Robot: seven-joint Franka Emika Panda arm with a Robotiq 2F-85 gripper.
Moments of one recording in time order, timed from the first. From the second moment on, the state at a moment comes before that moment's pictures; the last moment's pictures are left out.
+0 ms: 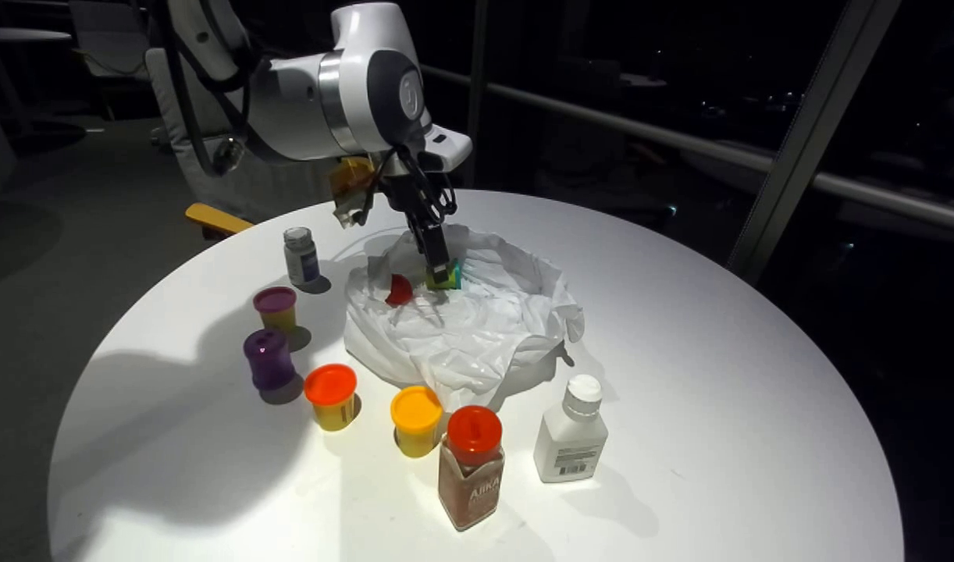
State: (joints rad) arm 0.28 0.86 -0.16 -1.60 -0.20 2.60 1.09
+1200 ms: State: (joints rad) arm 0.28 0.90 -0.18 -1.56 -0.12 2.59 1.11
